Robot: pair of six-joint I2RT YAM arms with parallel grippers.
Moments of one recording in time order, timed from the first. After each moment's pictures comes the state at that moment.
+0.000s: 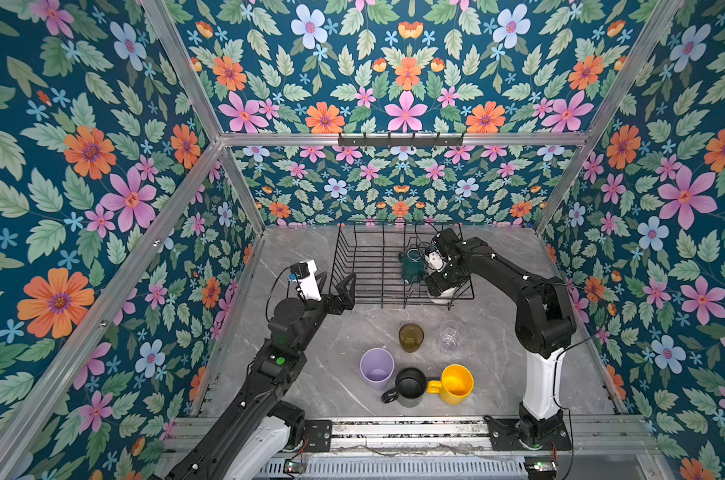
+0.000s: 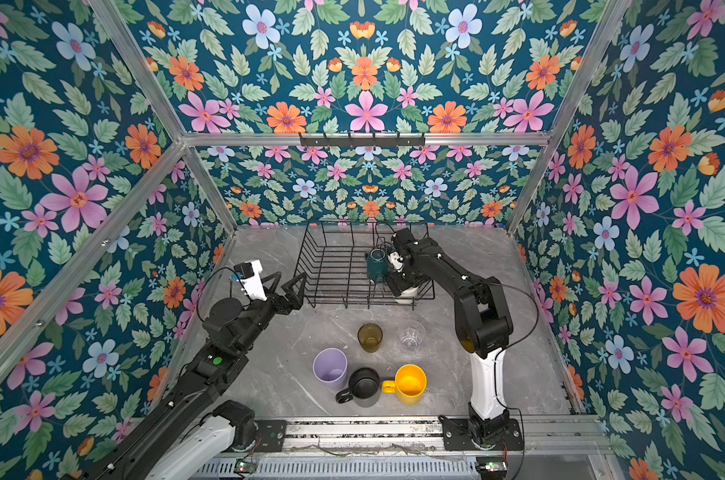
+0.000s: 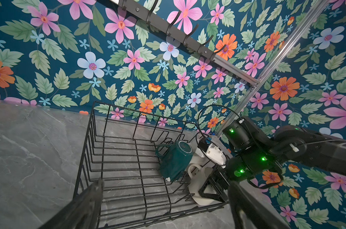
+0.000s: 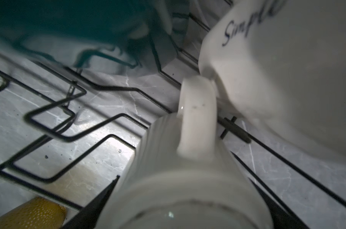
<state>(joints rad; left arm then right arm) -0.44 0.76 0.54 0.20 0.00 -0.45 0.41 2.02 1.67 -0.96 0.01 -0.10</state>
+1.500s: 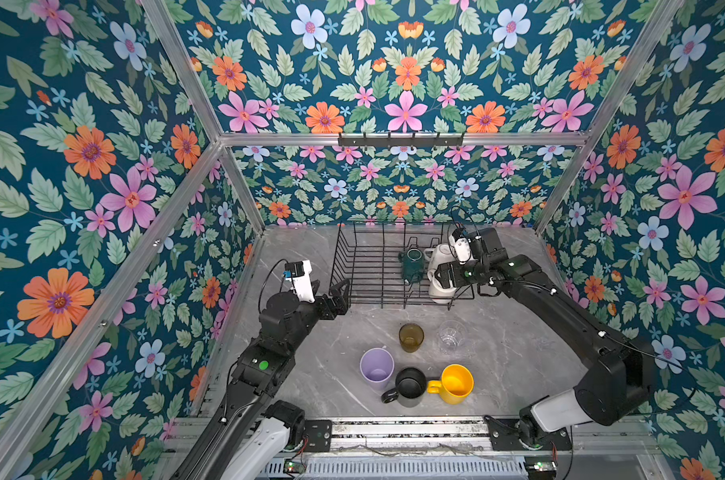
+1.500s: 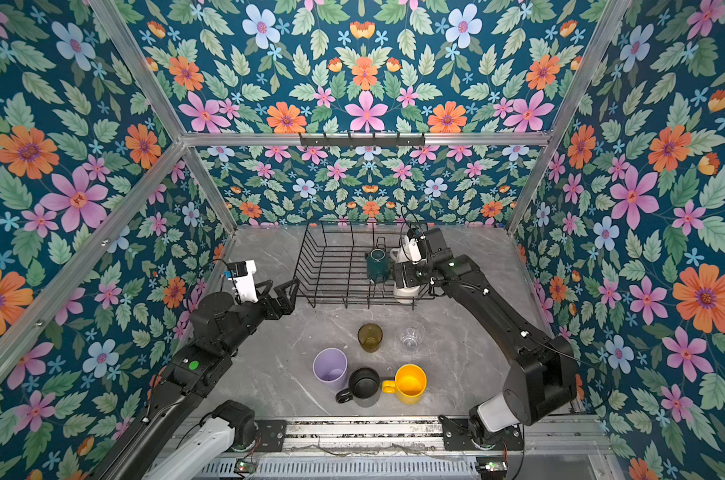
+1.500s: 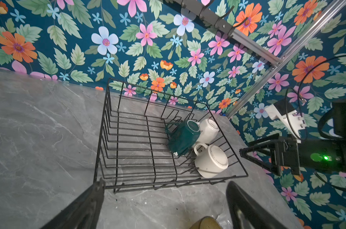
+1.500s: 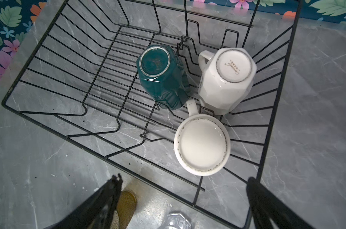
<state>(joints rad) -0.44 0.68 0.74 -0.28 0.02 -0.44 0.41 1.48 1.32 -0.66 -0.07 0.16</state>
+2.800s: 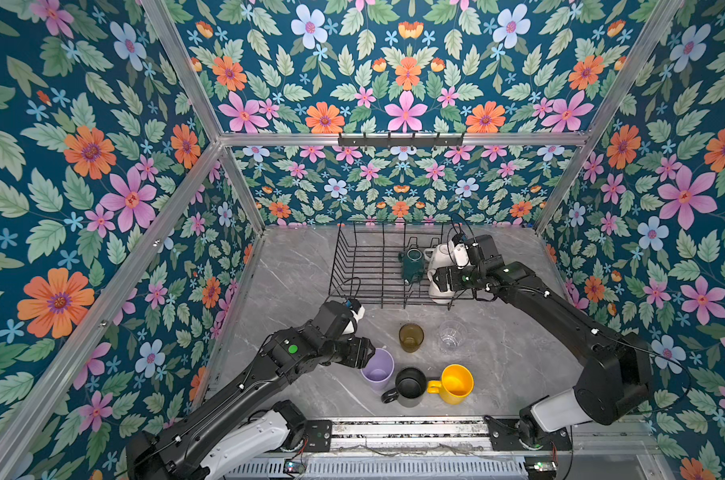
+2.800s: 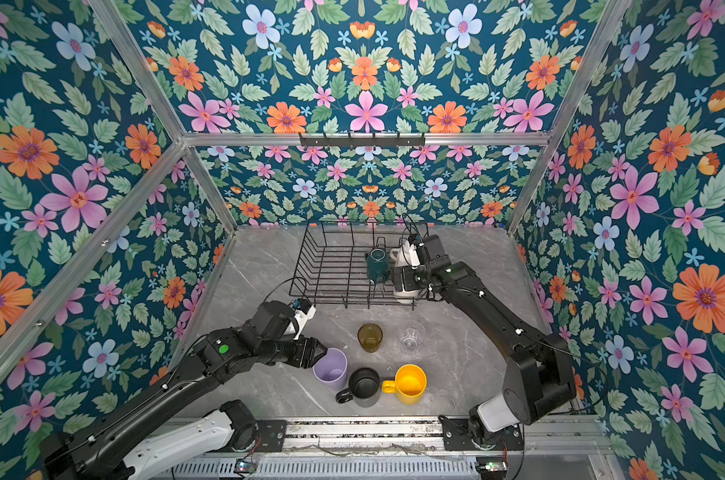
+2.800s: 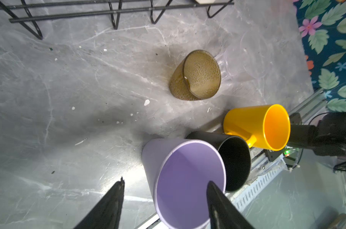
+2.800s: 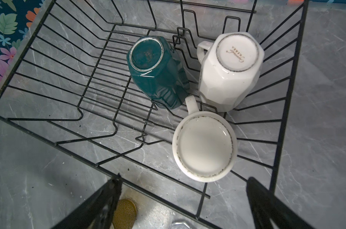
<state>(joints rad) -0.81 0.92 0.84 -0.87 0.14 -0.47 0.41 1.50 1.24 -0.57 -0.08 0.20</state>
